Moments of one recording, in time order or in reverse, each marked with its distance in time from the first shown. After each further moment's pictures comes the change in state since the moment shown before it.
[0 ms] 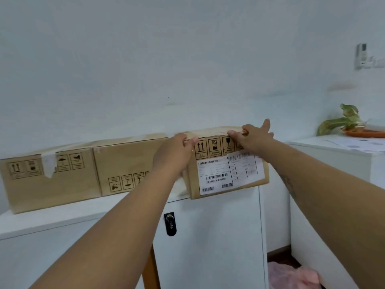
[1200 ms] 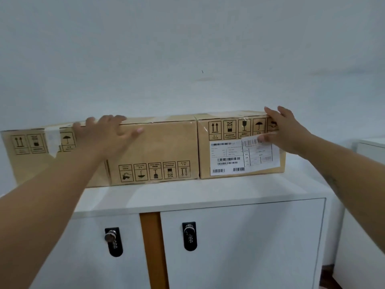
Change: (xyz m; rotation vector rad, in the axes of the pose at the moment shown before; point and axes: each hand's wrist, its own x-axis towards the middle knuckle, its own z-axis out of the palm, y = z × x) left_hand 0.073 -0.222 -0.065 0.728 0.110 -0.271; right_hand 0.132 0.009 0.096 0.013 -0.101 -0.348
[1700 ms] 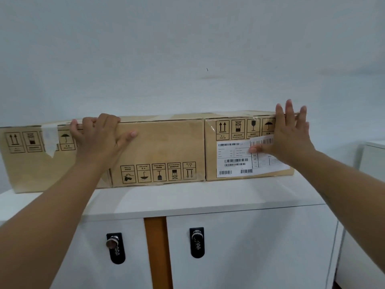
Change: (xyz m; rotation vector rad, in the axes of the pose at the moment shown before) left_hand -0.005 -0.019 0.045 -0.077 0.320 0.083; right_hand -0.001 -0.008 0.034 -0.371 0.138 -0.036
